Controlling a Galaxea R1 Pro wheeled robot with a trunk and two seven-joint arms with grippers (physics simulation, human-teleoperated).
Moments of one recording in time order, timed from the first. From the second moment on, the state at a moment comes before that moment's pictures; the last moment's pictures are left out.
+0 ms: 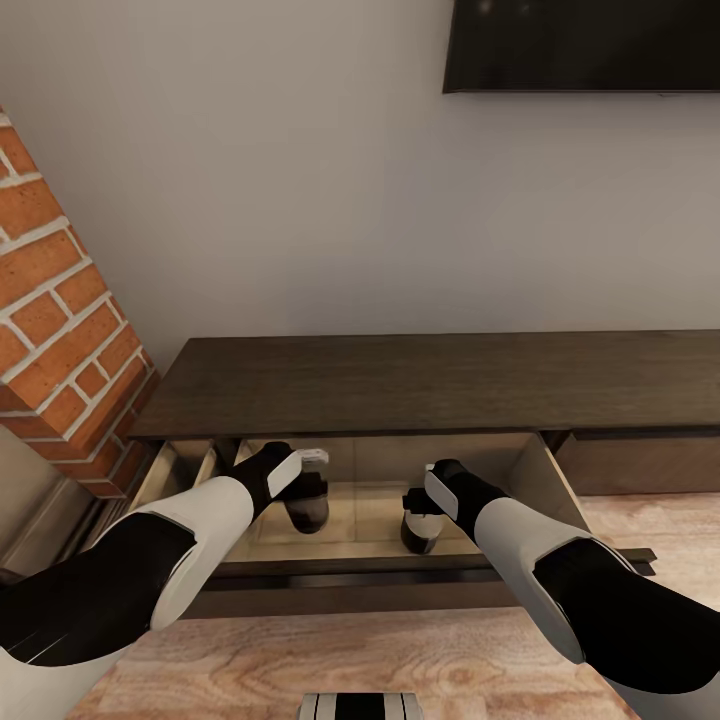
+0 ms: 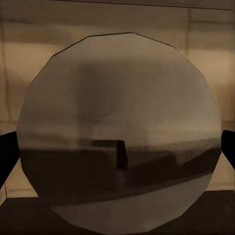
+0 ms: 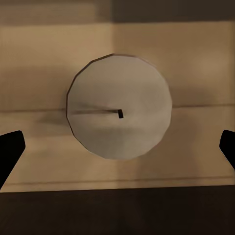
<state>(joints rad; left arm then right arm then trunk) -1.18 -0.17 -0.34 -0.06 0.55 0.60 0.21 -1.10 0.14 0.38 -0.13 -0.48 0.59 -0.23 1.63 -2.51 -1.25</state>
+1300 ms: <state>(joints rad) -1.18 -0.17 -0.35 -0.07 0.55 0.73 0.21 -1.10 0.14 0.38 -0.13 -0.48 0.59 -0.23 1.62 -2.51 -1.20</state>
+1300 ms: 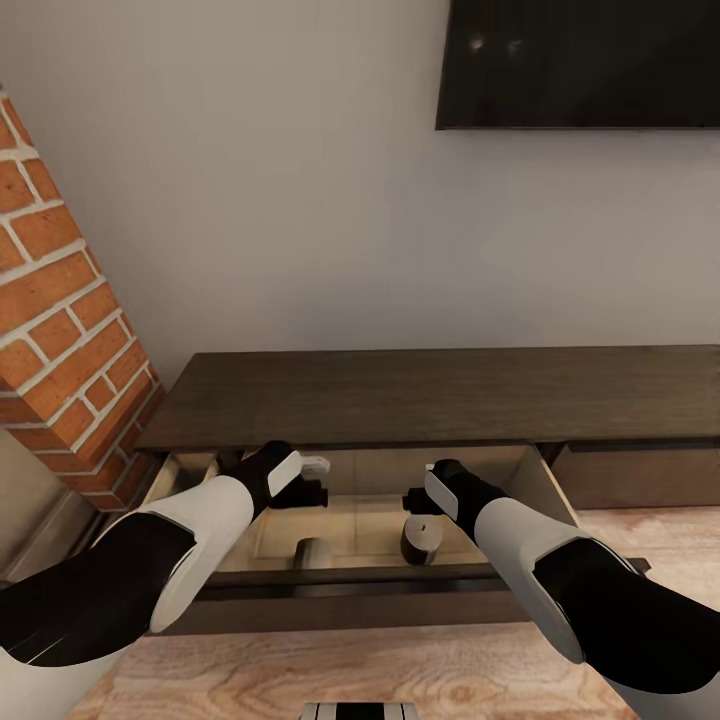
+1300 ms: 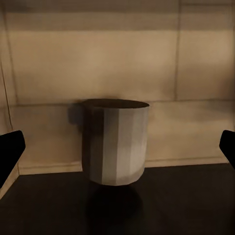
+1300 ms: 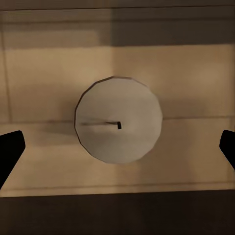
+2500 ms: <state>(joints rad) -1.18 -0.17 -0.34 -0.06 0.55 0.83 0.21 -1.10 0.14 0.38 -0.13 -0.48 0.77 -0.24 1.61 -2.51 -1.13</state>
